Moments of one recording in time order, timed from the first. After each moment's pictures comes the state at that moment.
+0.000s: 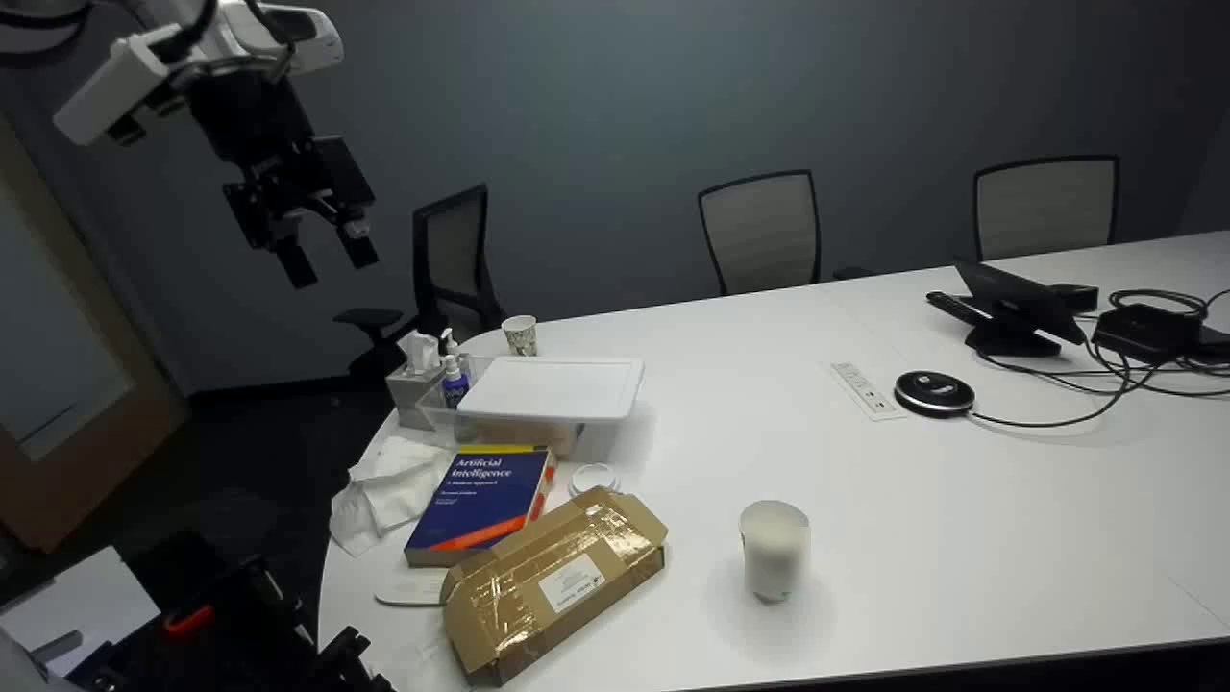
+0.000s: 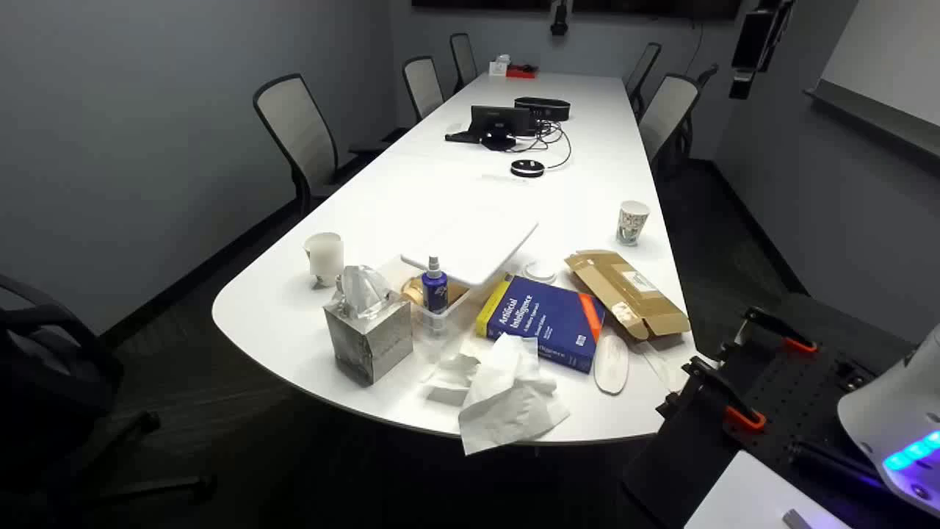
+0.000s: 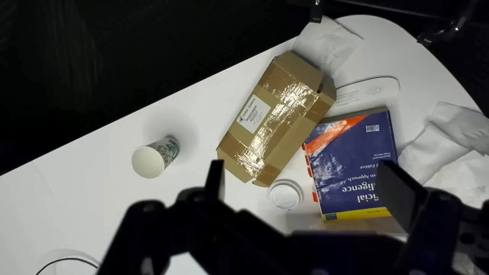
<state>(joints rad) -0.04 -0.69 0.00 -2.57 -0.28 1.90 -0.15</state>
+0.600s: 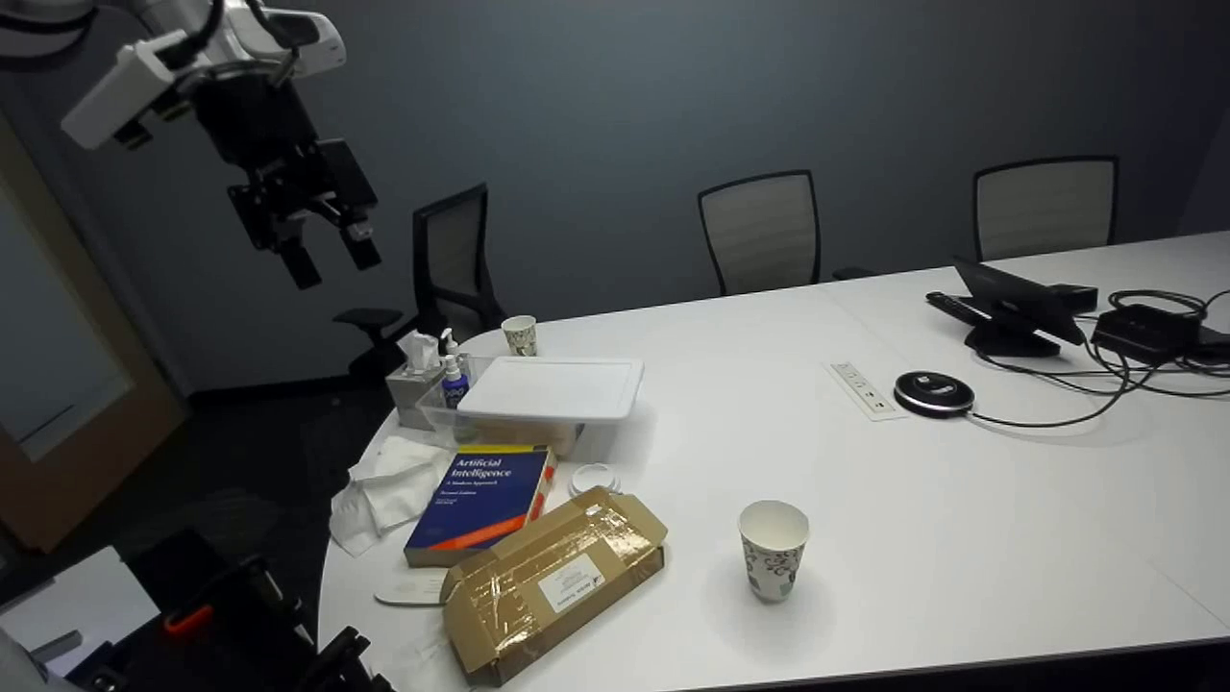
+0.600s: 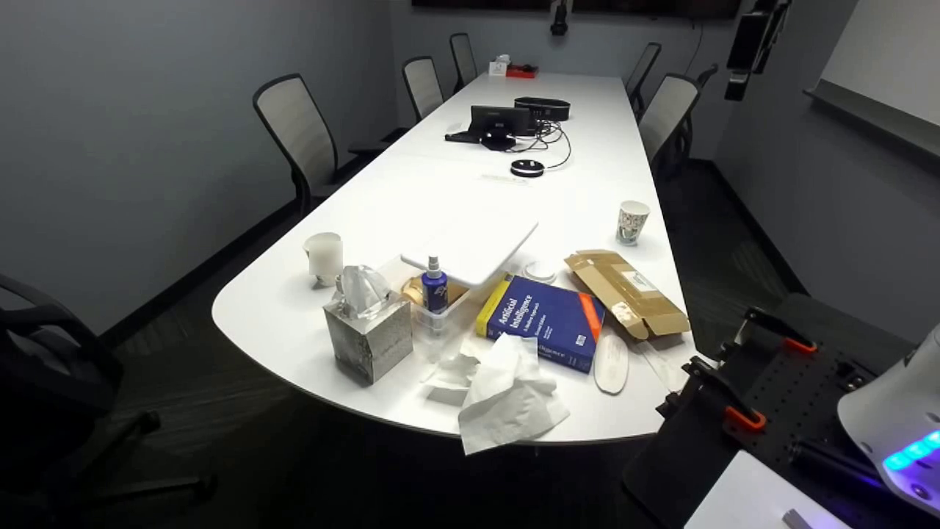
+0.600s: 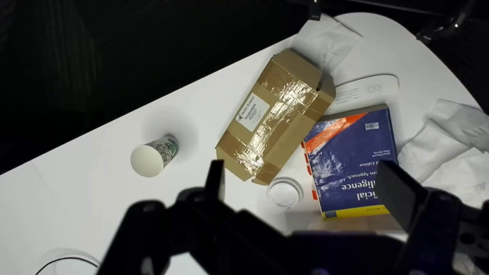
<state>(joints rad) -0.04 -0.68 0.00 -2.57 -0.28 1.92 -0.13</state>
